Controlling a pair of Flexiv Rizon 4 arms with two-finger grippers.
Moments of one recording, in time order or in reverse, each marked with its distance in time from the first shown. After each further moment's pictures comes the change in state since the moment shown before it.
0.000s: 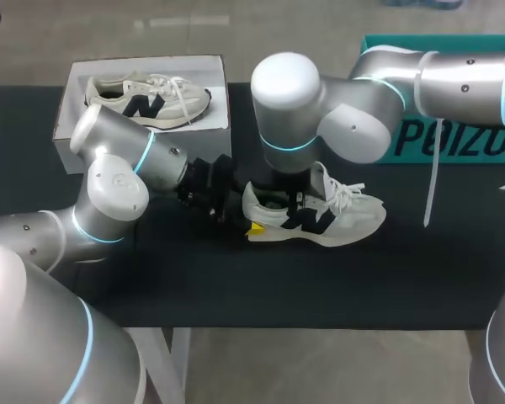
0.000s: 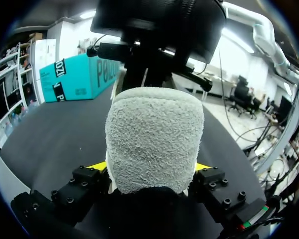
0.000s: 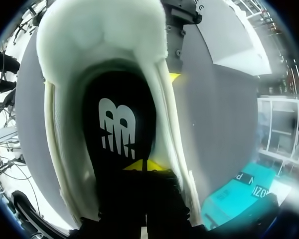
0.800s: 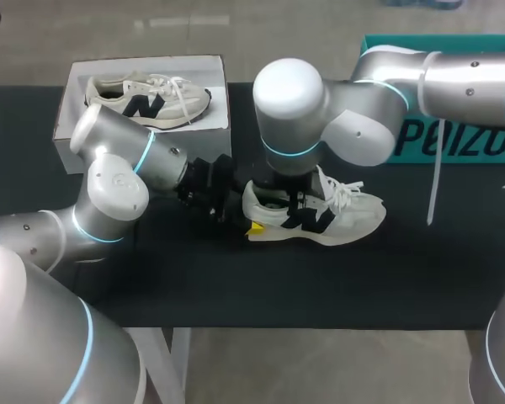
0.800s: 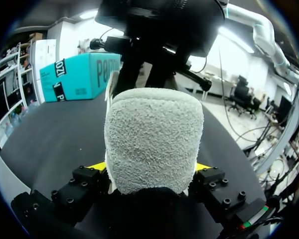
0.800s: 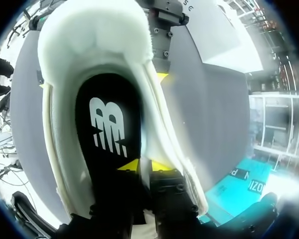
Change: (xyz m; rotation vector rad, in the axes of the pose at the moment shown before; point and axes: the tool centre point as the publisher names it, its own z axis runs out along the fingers) left arm -0.001 0.000 0.000 0.000 0.000 0.000; right arm -0.007 -0.001 -0.004 -0.014 -0.067 0.033
